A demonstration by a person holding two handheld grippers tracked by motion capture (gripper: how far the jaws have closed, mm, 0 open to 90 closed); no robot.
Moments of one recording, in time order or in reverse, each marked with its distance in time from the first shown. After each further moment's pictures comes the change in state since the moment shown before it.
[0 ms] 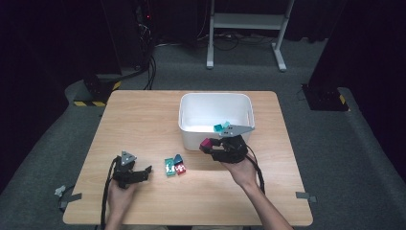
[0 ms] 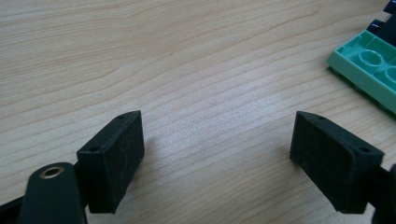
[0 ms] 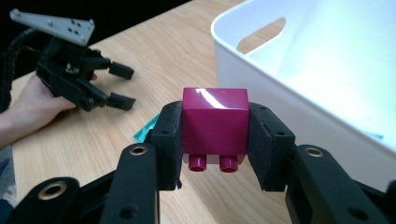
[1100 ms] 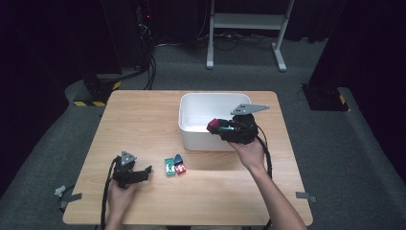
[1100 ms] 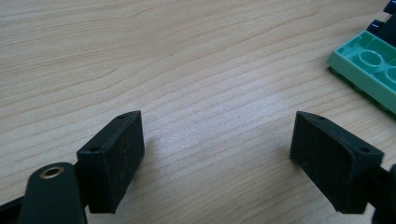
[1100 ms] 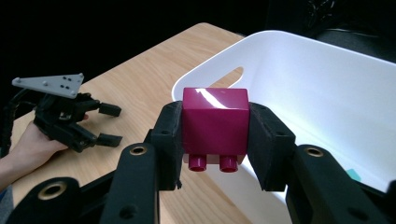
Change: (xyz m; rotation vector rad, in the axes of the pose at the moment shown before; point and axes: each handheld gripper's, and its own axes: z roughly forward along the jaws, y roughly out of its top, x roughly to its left) left arm 0.000 0.000 0.000 0.000 -0.001 0.000; right arm -0.032 0.043 -0.027 -0.063 -0.031 0.049
